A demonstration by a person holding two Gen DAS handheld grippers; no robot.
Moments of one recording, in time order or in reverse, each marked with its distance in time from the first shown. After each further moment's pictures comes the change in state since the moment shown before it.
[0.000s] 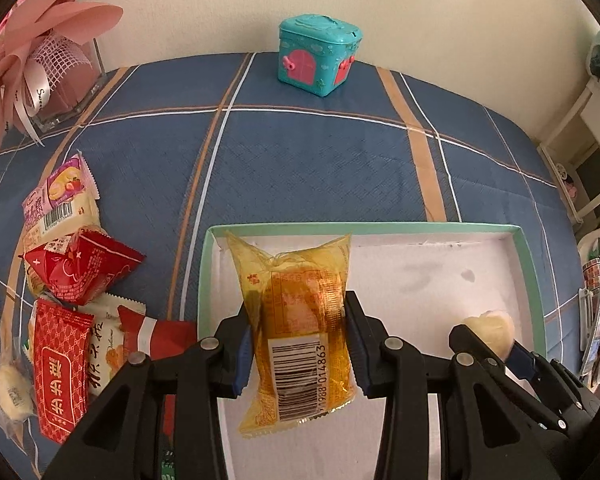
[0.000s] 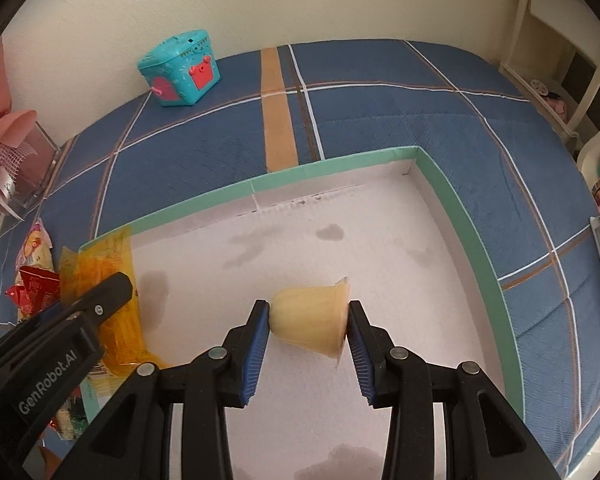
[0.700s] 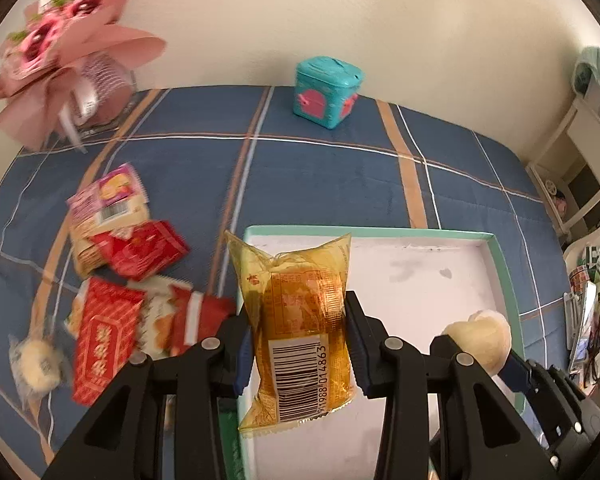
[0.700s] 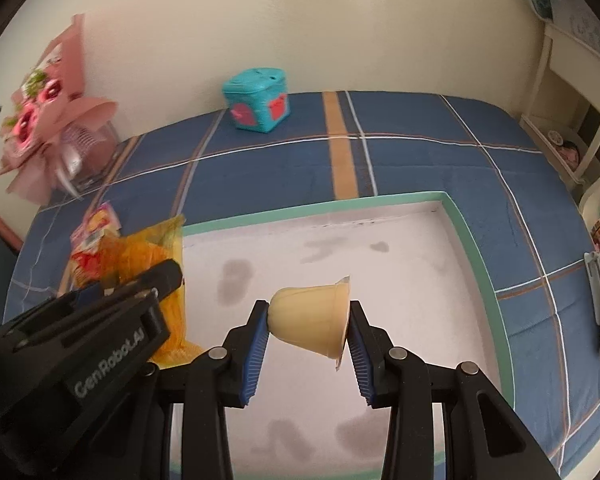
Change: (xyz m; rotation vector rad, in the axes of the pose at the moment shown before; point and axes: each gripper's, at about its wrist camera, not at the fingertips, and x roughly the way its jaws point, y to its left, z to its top) left arm -0.058 0.004 -0.020 -0.015 -0.084 0.020; right arm -0.058 0.030 -0.026 -0.109 -0.125 0.081
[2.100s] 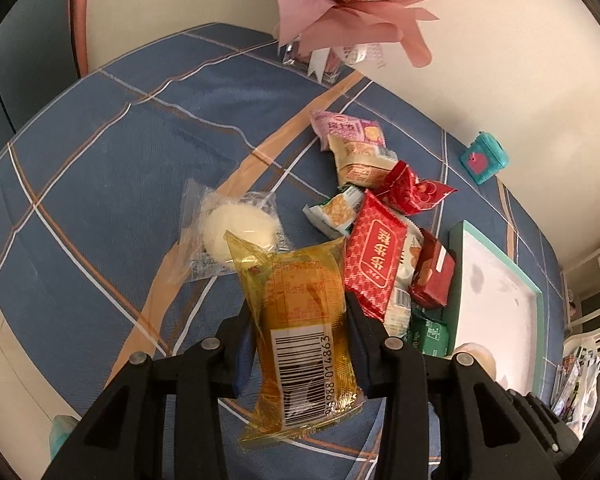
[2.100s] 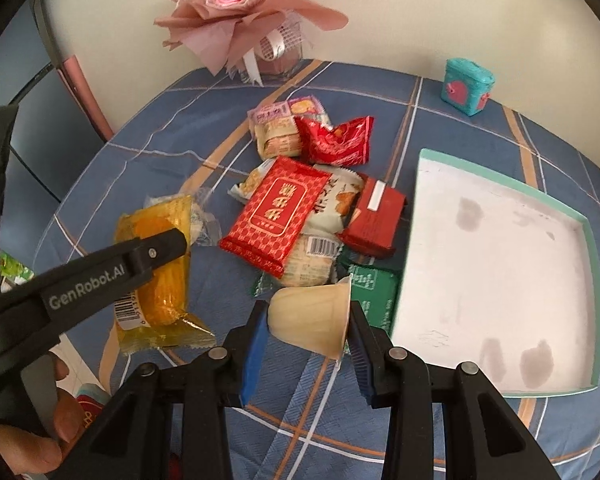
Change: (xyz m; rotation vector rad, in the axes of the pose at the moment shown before) left arm -0.079 0.211 -0.120 -0.467 -0.058 0.058; right arm -0.038 0.172 -0.105 -0.382 0.061 0.222
